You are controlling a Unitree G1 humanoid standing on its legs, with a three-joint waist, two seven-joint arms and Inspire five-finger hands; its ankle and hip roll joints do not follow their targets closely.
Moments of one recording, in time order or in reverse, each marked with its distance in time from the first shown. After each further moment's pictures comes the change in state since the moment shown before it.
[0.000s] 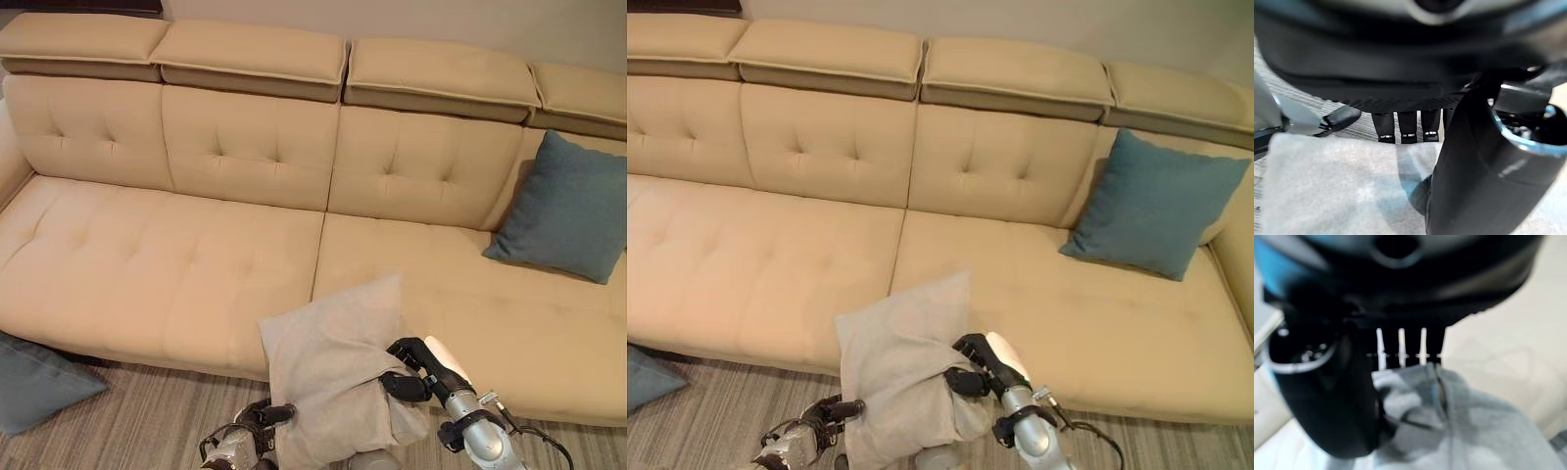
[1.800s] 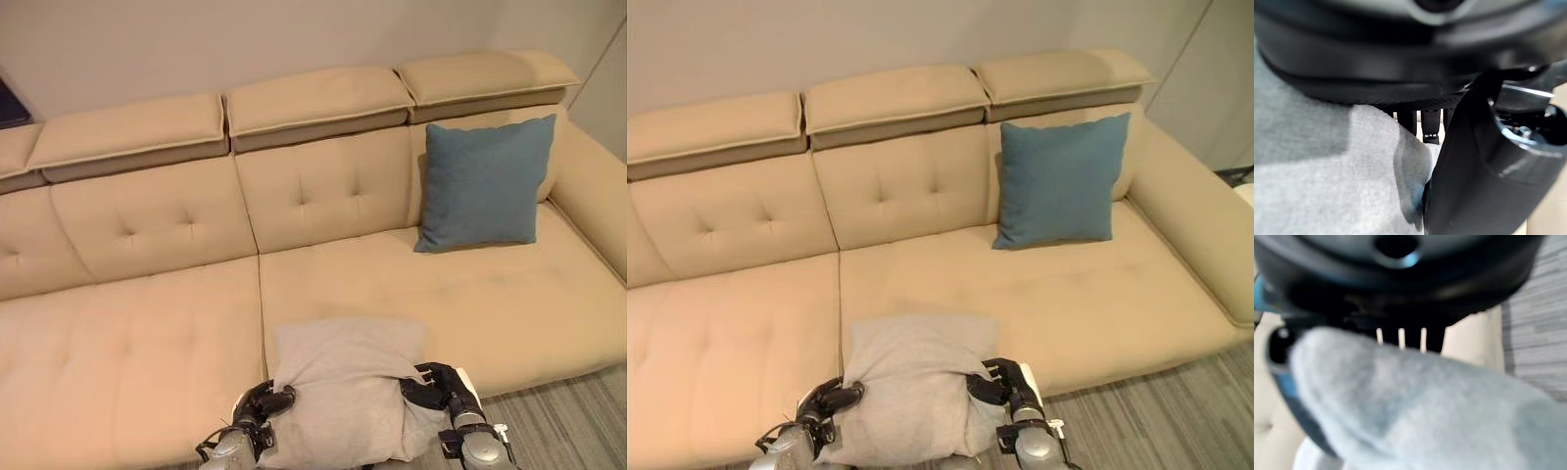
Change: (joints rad) left arm 0.247 0.055 -0.026 -0.443 -0.063 -0.003 0.049; right arm -0.044 0.133 -0.069 0.343 0.361 0.041 -0.111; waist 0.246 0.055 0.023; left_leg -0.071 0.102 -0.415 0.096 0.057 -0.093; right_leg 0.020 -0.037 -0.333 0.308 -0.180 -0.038
